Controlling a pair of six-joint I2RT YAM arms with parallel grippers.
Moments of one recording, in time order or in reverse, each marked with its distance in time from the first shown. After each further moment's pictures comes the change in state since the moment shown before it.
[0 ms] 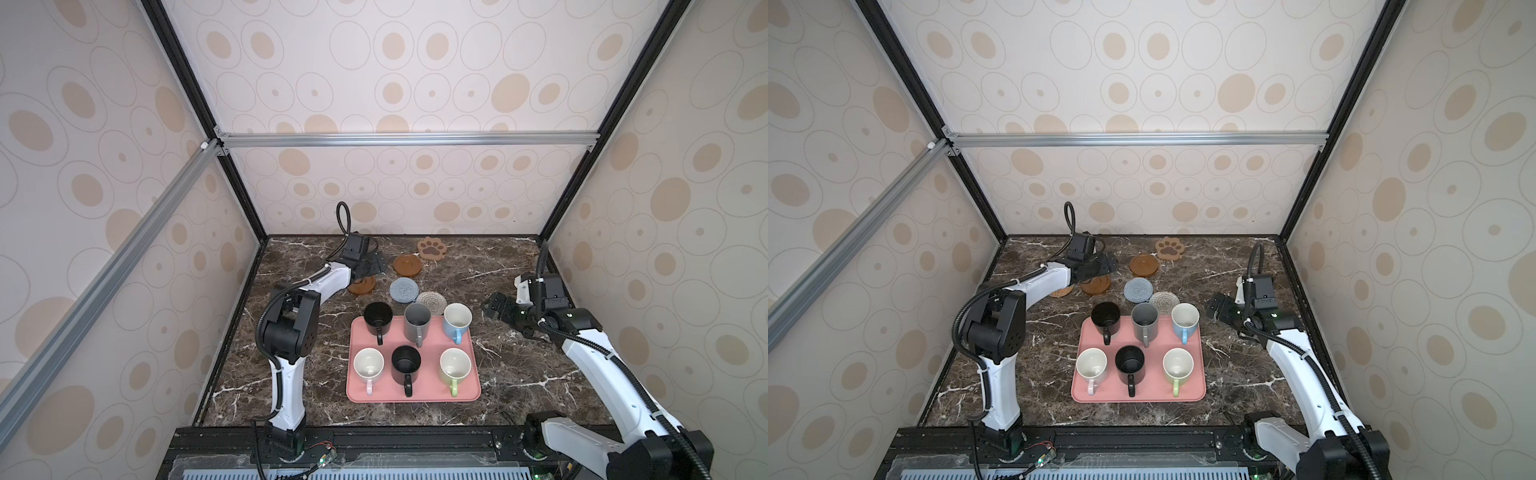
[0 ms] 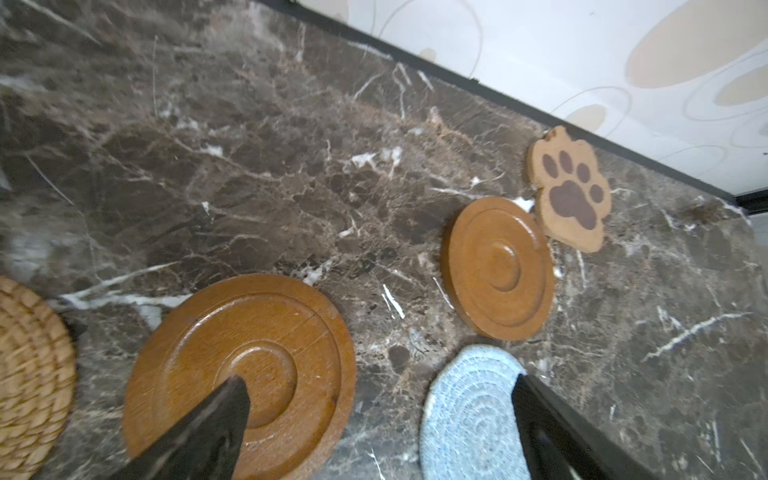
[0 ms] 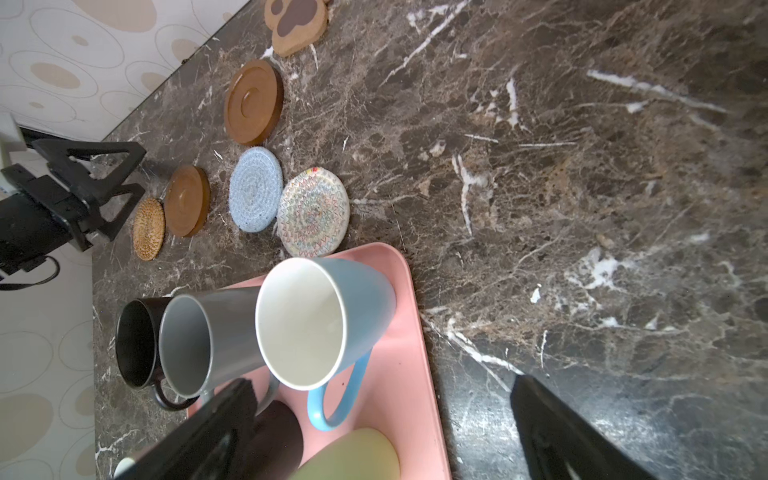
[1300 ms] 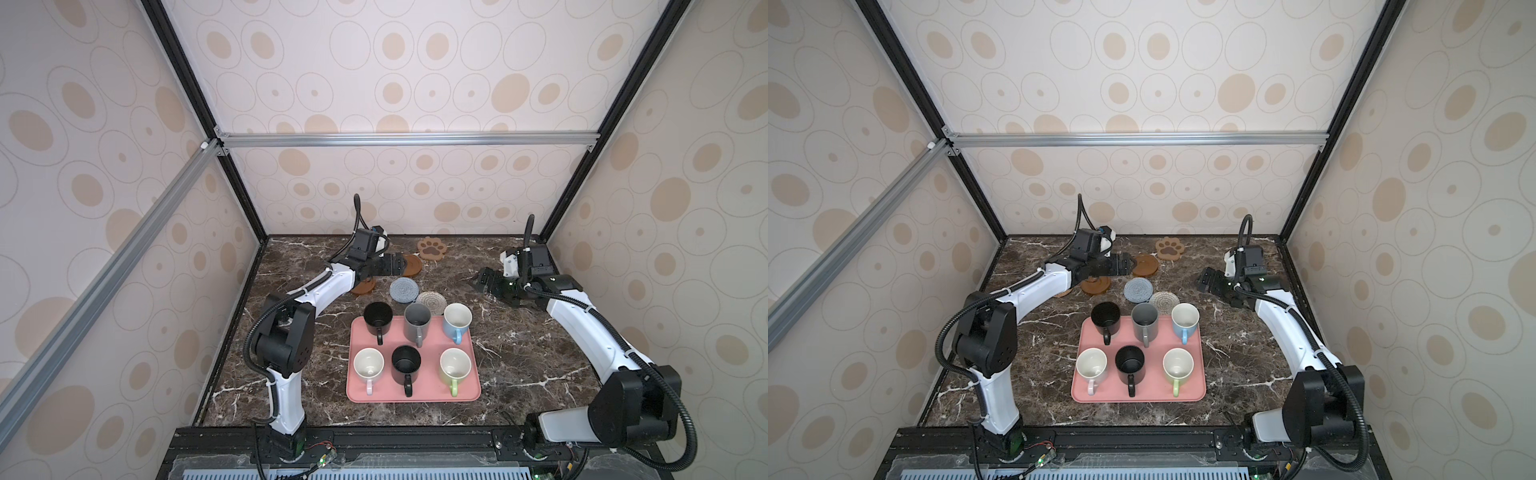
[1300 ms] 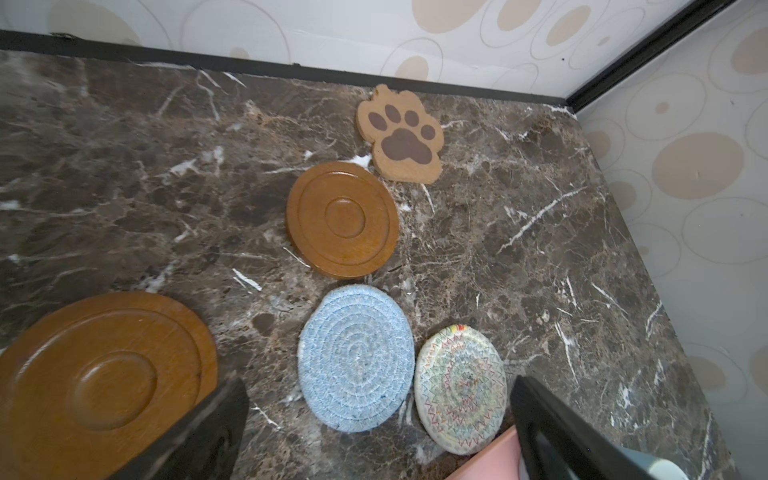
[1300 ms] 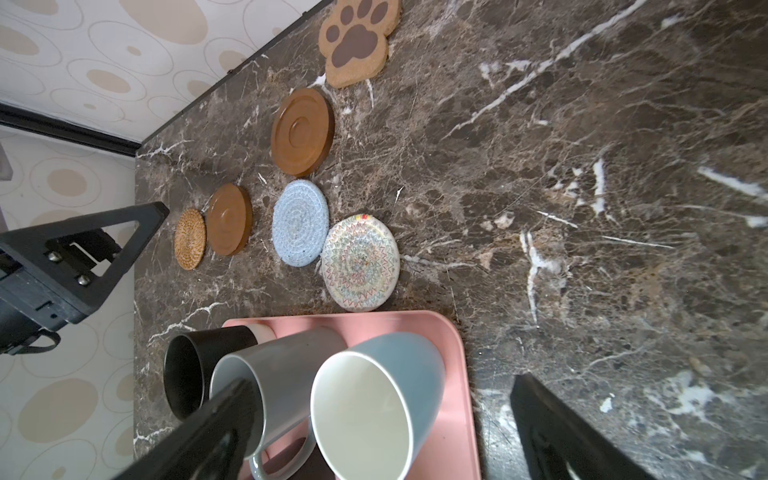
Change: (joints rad) left arm -0.091 -0.057 0.025 -0.020 0.232 0.165; right arm 0.000 0.296 0.235 0.051 -0.090 -0.036
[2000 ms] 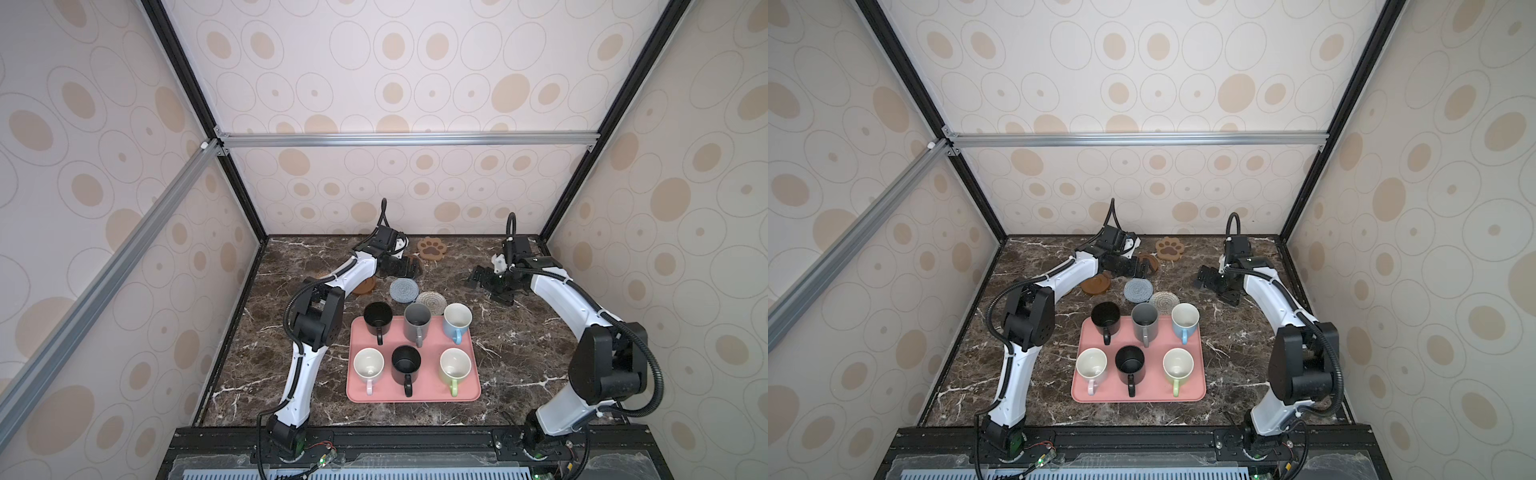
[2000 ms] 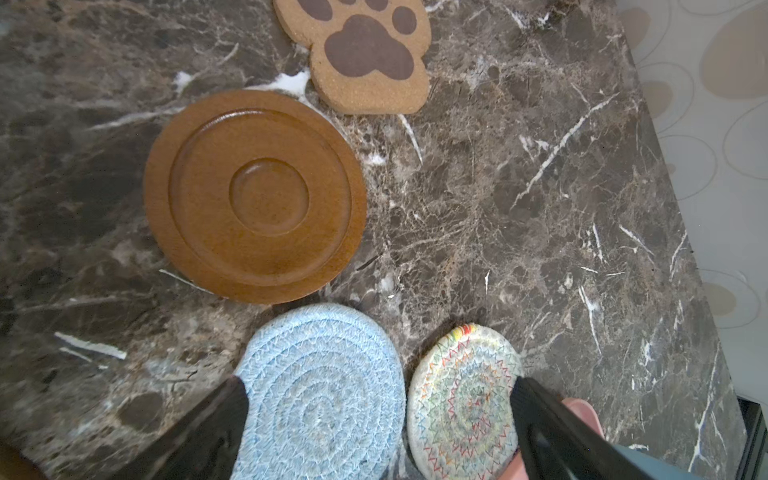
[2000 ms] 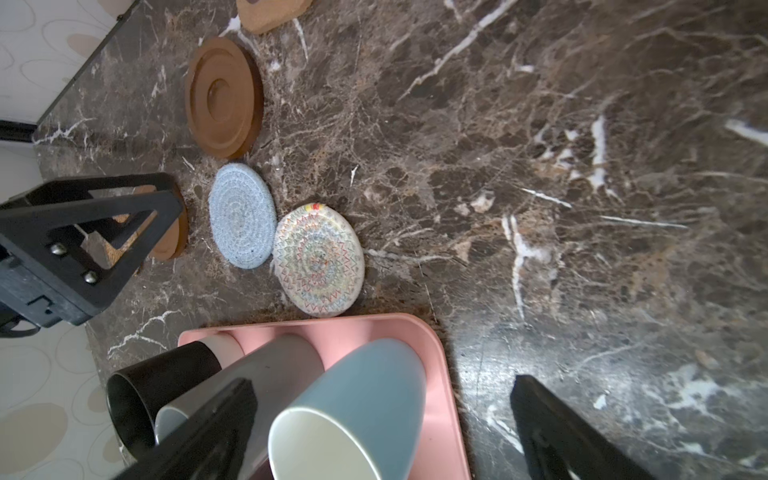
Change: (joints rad) left arm -0.028 0.364 0.440 -0.281 0.125 0.108; right arm 0.010 0.274 0.199 -0.141 -0.003 -0.001
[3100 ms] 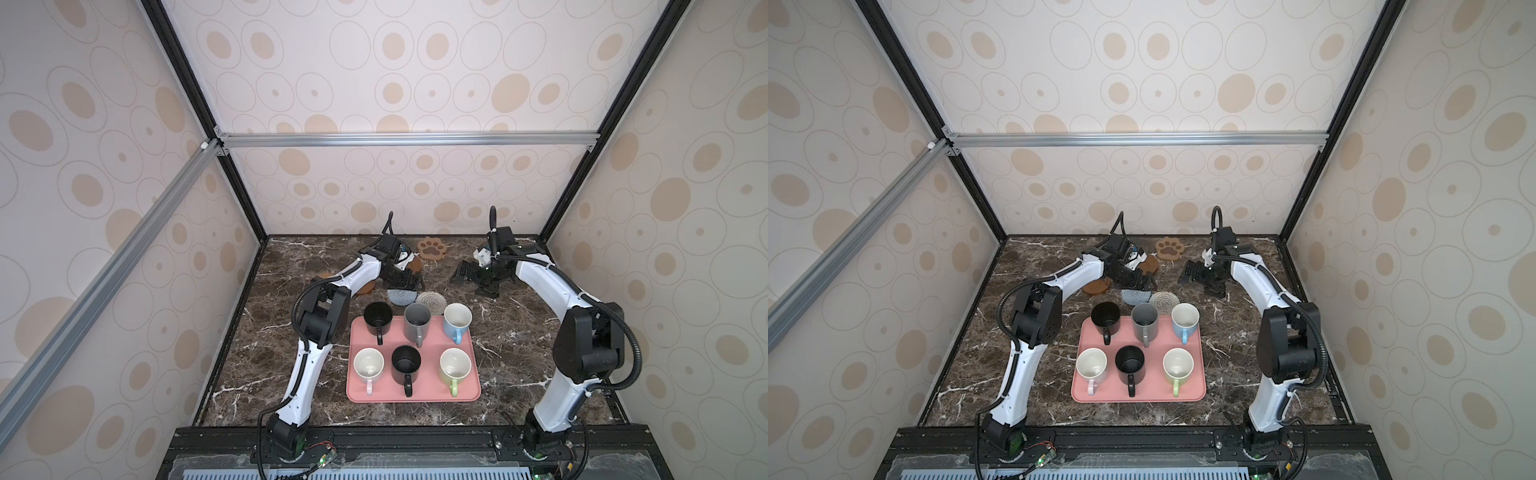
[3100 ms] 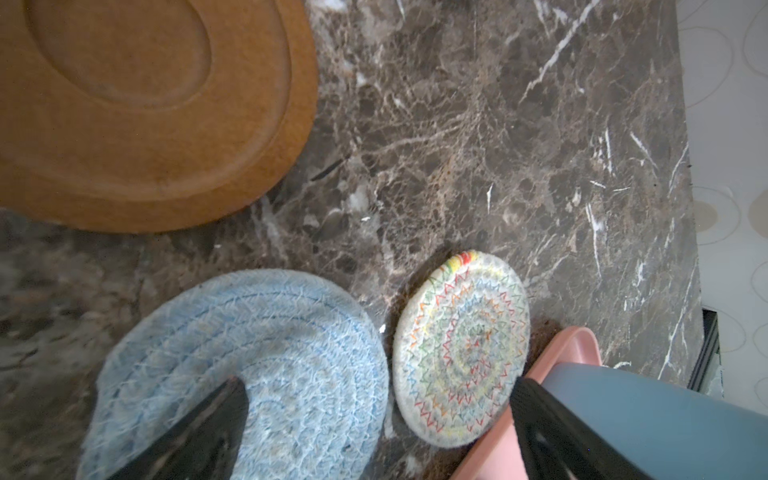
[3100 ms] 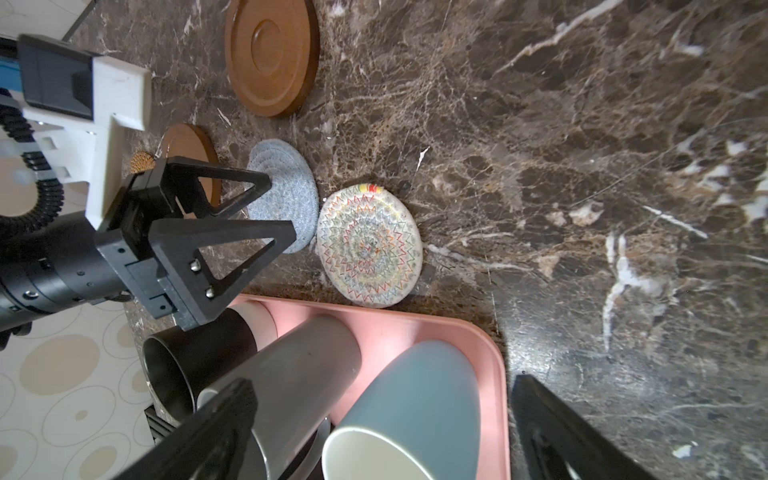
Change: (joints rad) left arm -0.012 0.066 0.015 -0.146 0.114 0.074; right arm 0.051 0.131 0.169 -0.095 -0.085 -0.044
